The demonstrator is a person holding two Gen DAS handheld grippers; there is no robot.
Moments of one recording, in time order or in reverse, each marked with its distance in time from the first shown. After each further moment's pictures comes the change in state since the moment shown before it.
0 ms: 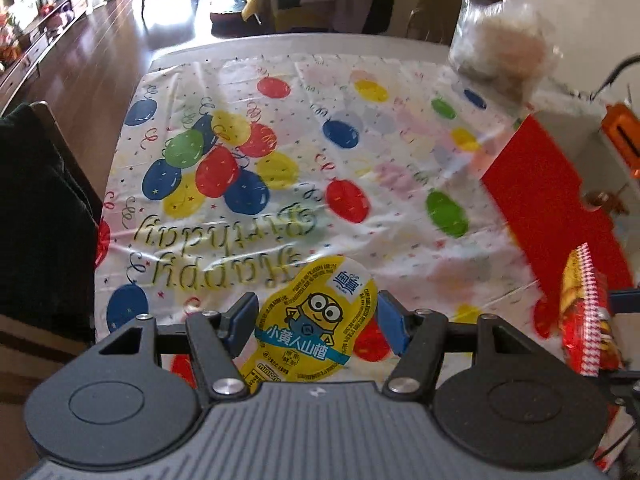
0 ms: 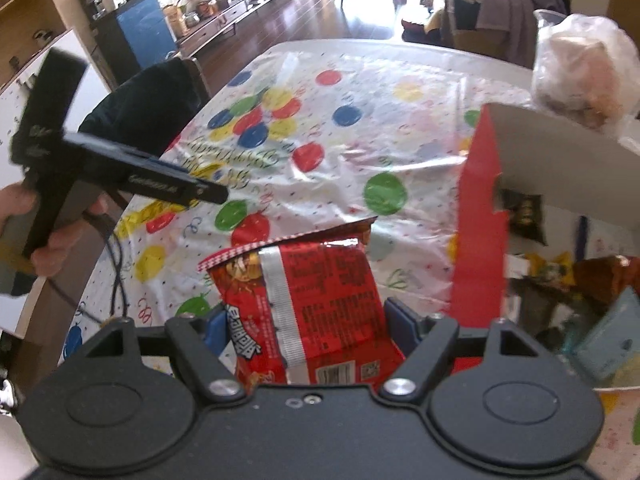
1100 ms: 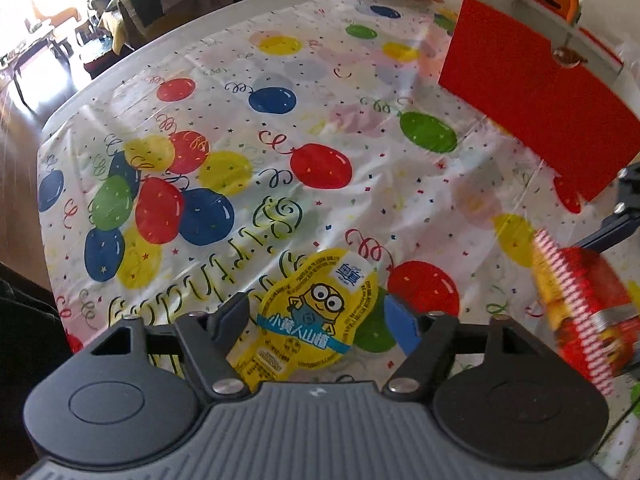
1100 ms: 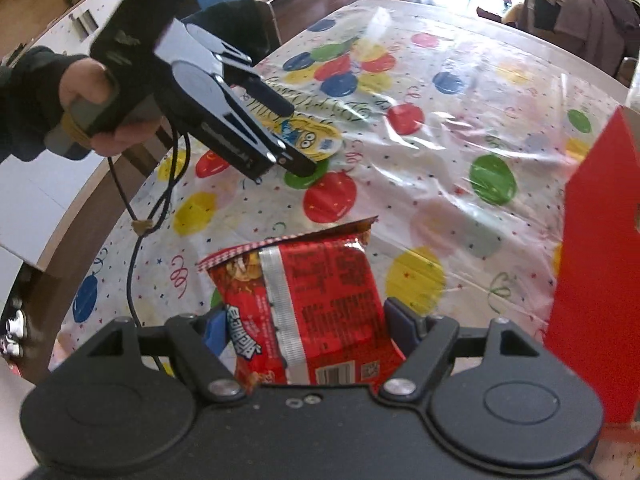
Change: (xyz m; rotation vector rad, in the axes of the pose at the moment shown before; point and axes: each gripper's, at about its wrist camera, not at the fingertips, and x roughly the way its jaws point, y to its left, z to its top) left arm 0.061 0.018 0.009 0.503 0.091 -0.109; right arm 0.061 0.041 -0.006 -0.160 0.110 0.132
